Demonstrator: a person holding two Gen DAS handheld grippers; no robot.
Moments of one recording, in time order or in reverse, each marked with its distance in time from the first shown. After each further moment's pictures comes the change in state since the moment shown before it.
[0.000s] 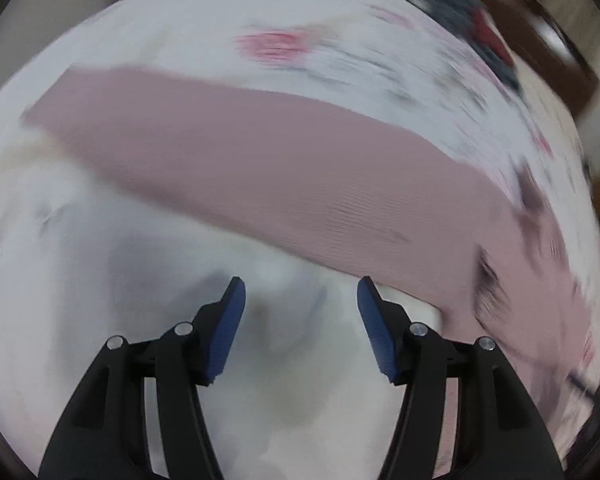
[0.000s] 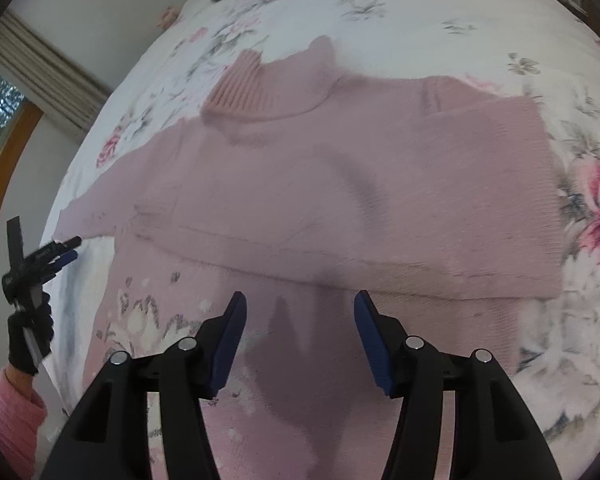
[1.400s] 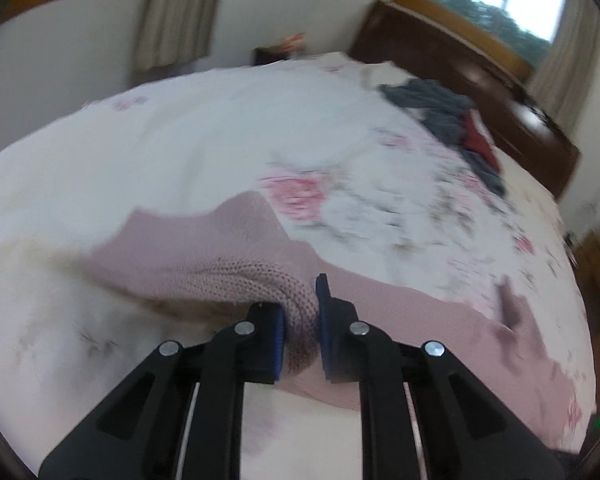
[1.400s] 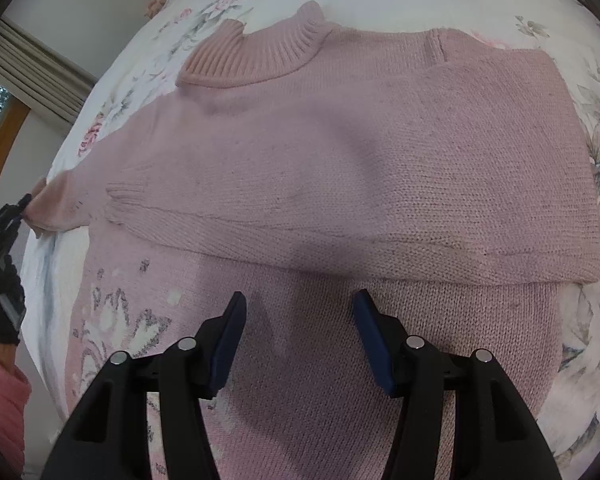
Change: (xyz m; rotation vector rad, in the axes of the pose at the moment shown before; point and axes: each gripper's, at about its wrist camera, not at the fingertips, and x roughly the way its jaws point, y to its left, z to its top) left arm -0.062 0.005 0.049 0.029 -0.374 -0.086; right arm 0.033 -0.013 -0.007 0.031 0.050 -0.013
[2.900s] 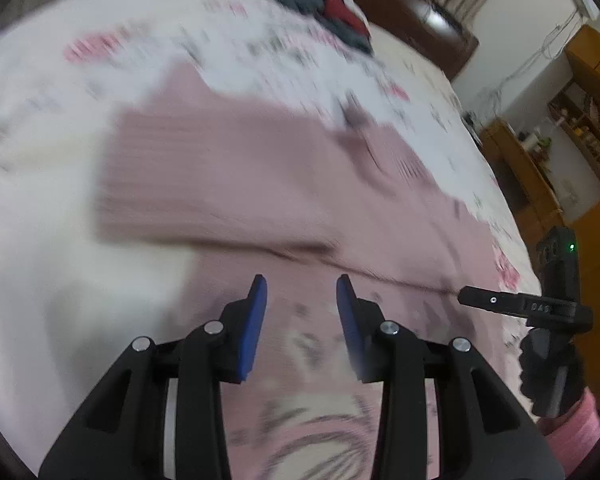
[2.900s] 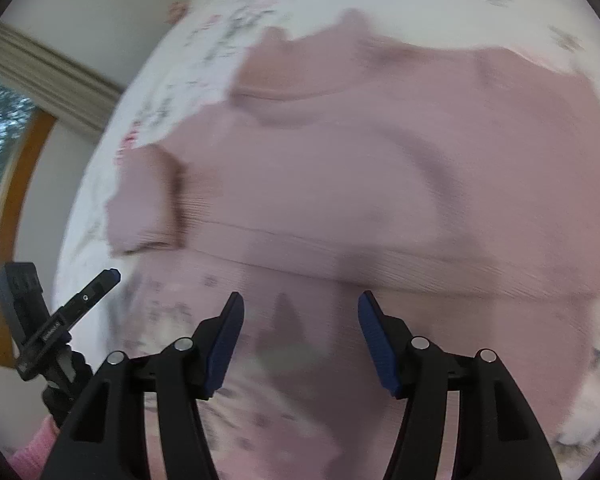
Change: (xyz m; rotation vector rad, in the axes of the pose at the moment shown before) left arm -0.001 -0.122 -0.149 0.175 0.308 -0.343; right arm -0.003 0.041 0.021 -0.002 0.012 0.159
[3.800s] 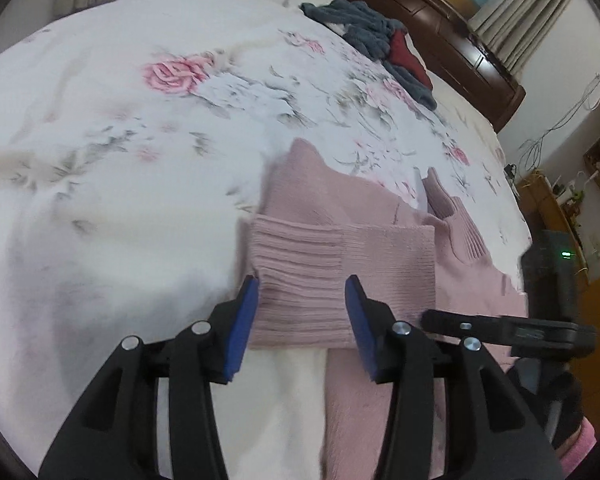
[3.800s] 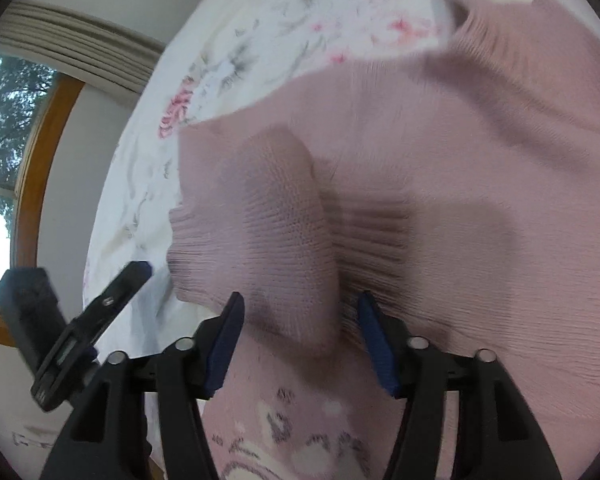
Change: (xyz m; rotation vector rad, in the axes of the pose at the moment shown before) left arm -0.010 0.079 0.055 -0.130 -0.059 0.092; right arm 0.126 0.128 0.060 -0.048 0.164 0.135
